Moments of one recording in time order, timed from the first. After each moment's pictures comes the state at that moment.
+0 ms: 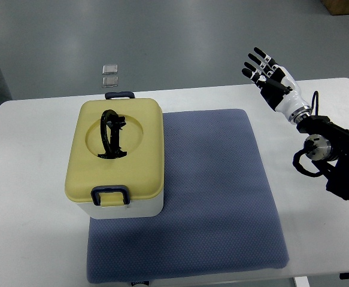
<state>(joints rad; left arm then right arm) 0.00 0.00 -0.02 -0.18 0.02 0.00 0.06 0.83 -0.18 0.51 0.42 -0.02 0.41 0.50</state>
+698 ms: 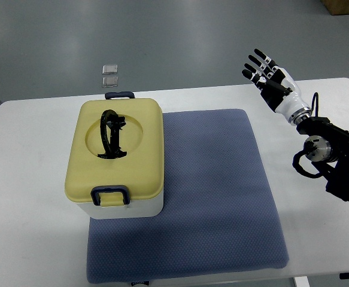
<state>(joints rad) 0.00 0.00 -0.02 -0.18 0.02 0.00 0.06 0.83 -0.18 0.51 0.42 -0.02 0.41 0.50</state>
